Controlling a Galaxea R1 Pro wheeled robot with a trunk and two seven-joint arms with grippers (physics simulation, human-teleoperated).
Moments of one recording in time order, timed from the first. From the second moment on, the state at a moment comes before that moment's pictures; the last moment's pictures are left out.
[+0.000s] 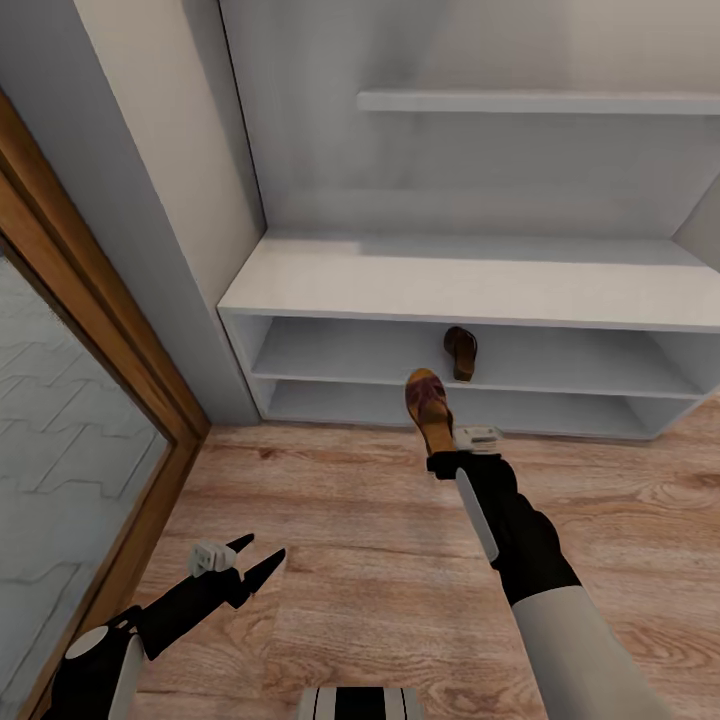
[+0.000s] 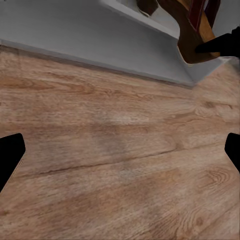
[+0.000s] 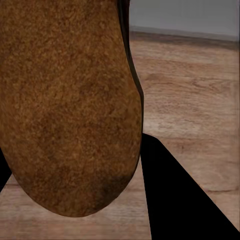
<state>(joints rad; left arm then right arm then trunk) -0.15 -0.07 0.35 -1.45 0.02 0.34 -0.99 -0.70 0.08 0.12 -1.19 -0.07 0.86 -0.26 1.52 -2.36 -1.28</state>
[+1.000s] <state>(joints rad) -0.15 -0.07 0.35 -1.45 0.02 0.34 -0.99 -0.70 0.09 0.12 -1.20 -0.07 0.86 -0.26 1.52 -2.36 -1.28</state>
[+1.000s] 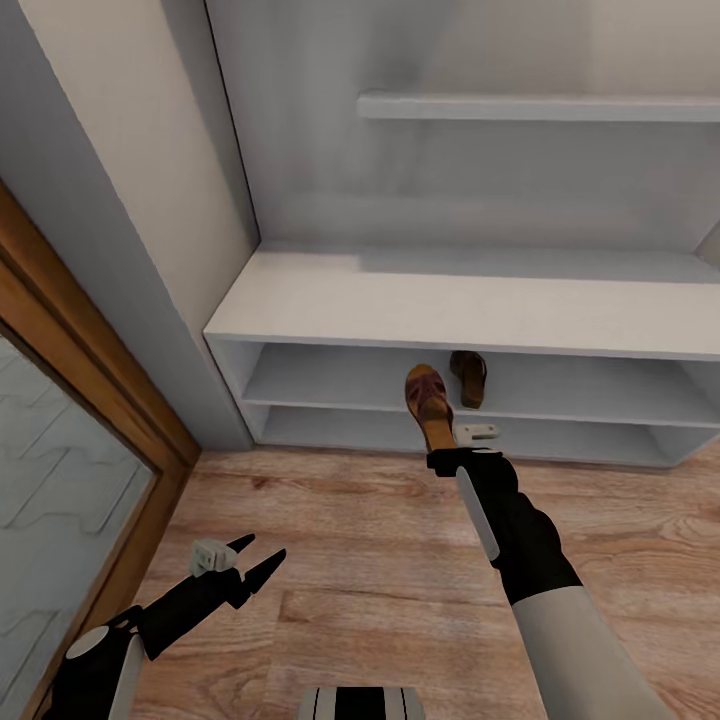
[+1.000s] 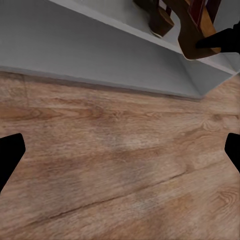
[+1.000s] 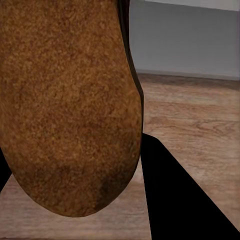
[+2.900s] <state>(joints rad) -0.15 -0.07 0.35 -1.45 0.02 0.34 -0.99 -0.70 0.09 0.11 -1.16 -0.09 0.68 -0.26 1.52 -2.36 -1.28</state>
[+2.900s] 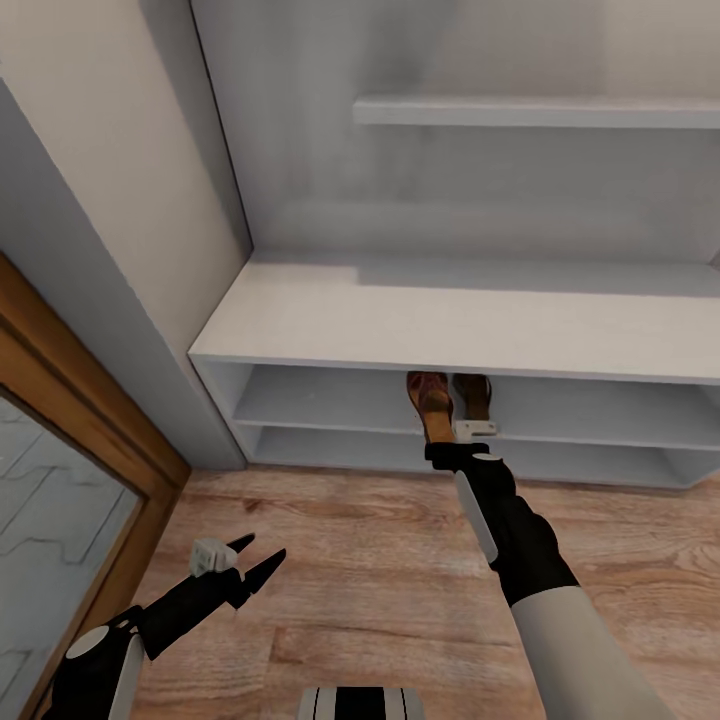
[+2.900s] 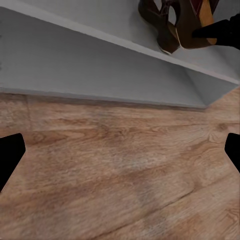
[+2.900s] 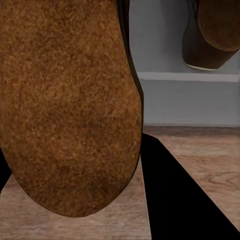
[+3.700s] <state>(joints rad) -0.15 -0.07 0.35 -1.45 0.02 0.34 -0.99 -0.70 0.08 0.11 -1.09 -0.08 0.61 -0.26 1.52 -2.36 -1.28</state>
